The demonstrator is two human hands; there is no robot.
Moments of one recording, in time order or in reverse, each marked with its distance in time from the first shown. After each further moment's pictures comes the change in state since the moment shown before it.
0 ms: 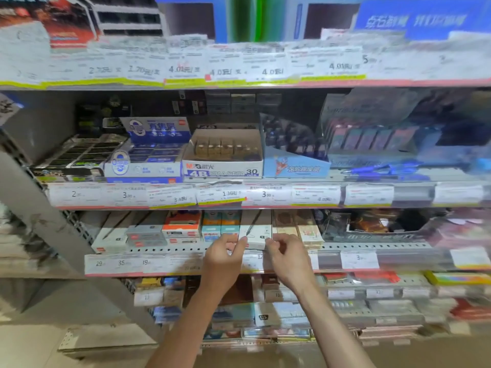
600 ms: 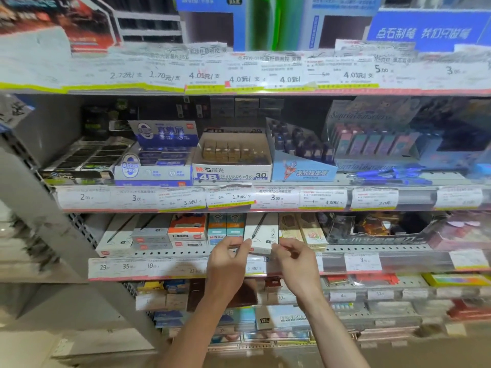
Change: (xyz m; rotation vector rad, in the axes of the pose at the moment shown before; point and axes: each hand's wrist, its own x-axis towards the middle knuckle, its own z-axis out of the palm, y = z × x) left_hand -0.009 0.009 -0.011 -0.191 -0.010 -0.040; right_hand -0.021 -0.011 0.000 0.425 0.095 0.117
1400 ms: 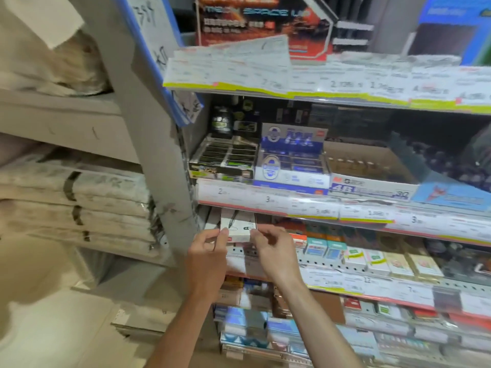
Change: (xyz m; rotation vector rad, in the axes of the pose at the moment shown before) left_hand 0.035 -0.030 -0.224 -0.088 0.394 0.004; right_hand -0.052 -0.075 0.230 -0.114 -0.253 -0.220
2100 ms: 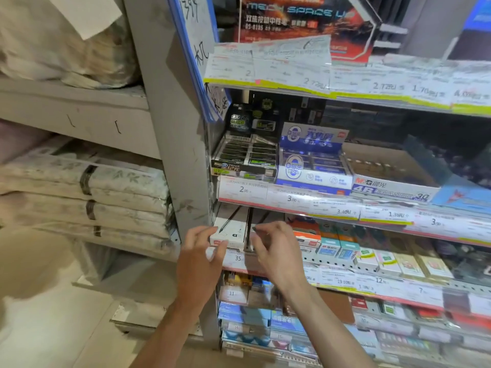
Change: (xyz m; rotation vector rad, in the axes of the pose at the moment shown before) left_hand 0.022 -0.037 -0.049 0.492 0.005 0.443; right_hand -0.008 -0.003 0.023 -0.551 0.010 -0.311
